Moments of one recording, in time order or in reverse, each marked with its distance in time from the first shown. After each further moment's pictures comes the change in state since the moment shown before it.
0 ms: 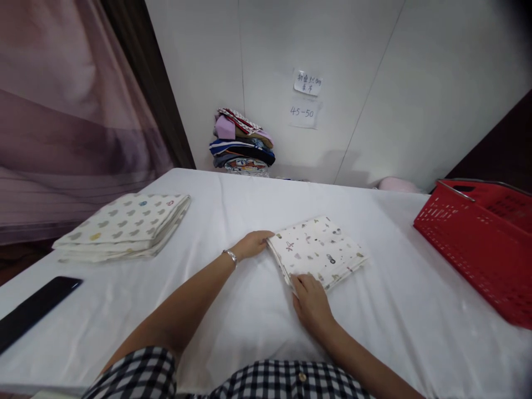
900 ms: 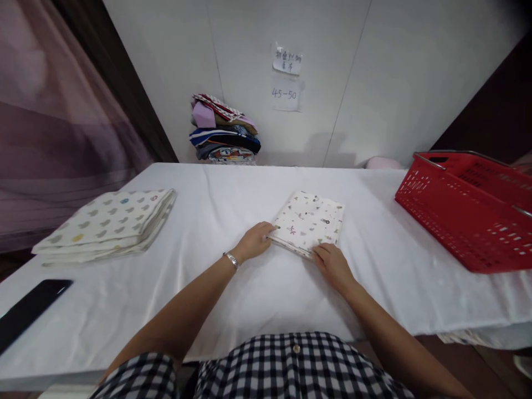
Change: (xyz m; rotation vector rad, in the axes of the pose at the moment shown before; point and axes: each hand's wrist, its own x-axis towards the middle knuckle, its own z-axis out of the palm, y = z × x) left_hand -0.014 0.047 0.035 0.068 0.094 0.113; right_hand -0.017 0.073 -0.044 0.066 0.042 0.165
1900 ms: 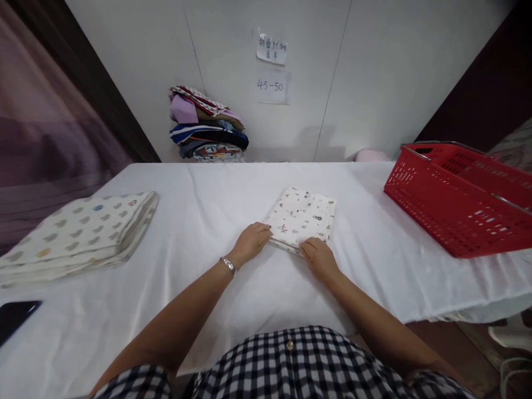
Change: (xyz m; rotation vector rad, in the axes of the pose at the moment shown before) left_hand 0.008 -0.001 0.012 0.209 0.017 0.238; right_hand 0.013 -0.007 0.017 -0.081 0.088 -0.098
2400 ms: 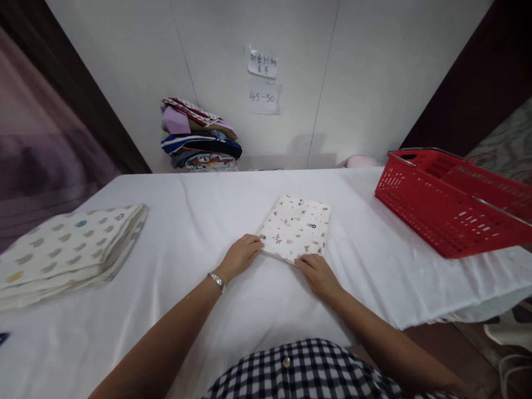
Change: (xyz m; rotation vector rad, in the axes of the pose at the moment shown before) left_hand -0.012 -0.010 -0.005 -0.029 -0.047 -0.027; right_hand -0.027 0.009 0.009 0.088 0.088 -0.167
